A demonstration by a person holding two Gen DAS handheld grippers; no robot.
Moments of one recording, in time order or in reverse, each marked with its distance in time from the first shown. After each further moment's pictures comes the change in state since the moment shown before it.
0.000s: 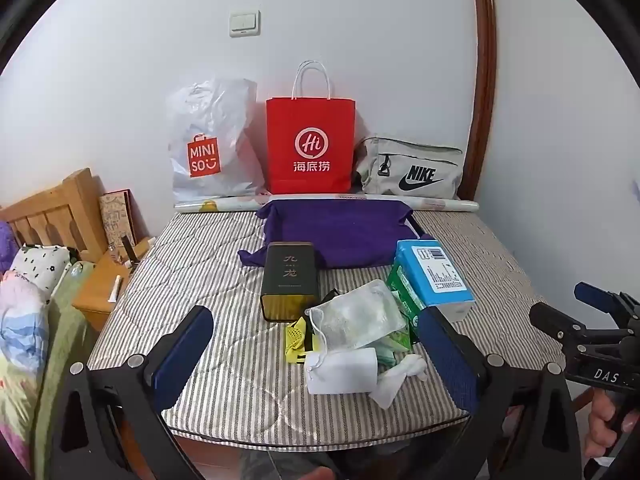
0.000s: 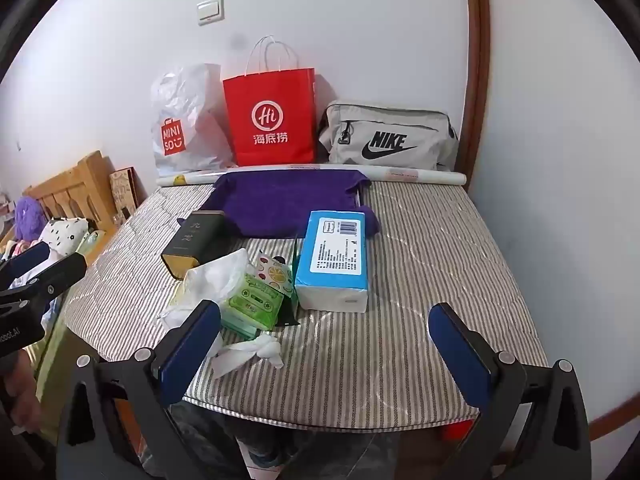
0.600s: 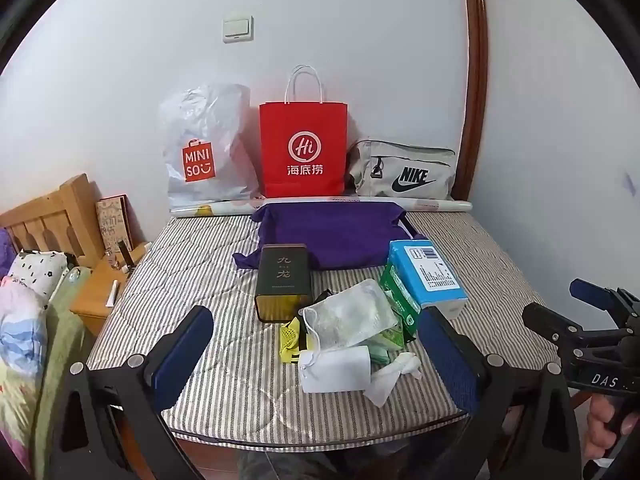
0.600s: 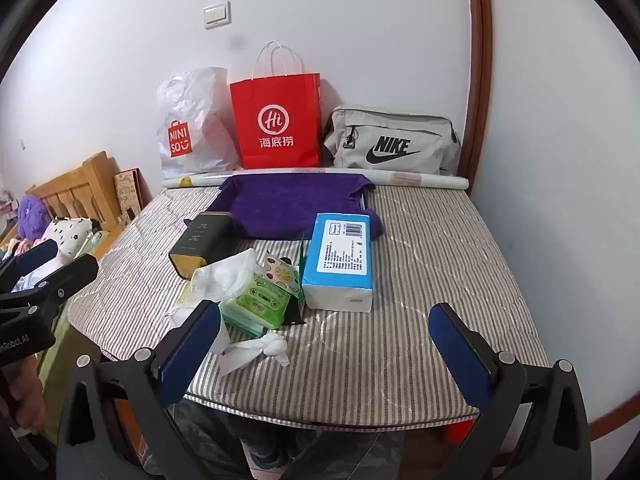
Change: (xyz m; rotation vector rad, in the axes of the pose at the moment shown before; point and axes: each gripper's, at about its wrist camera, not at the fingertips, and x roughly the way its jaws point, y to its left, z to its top) left arm -0.009 -0.005 0.001 0.031 -0.017 -0.008; right arm -0.010 0.003 -0.003 -0.015 -0.004 0.011
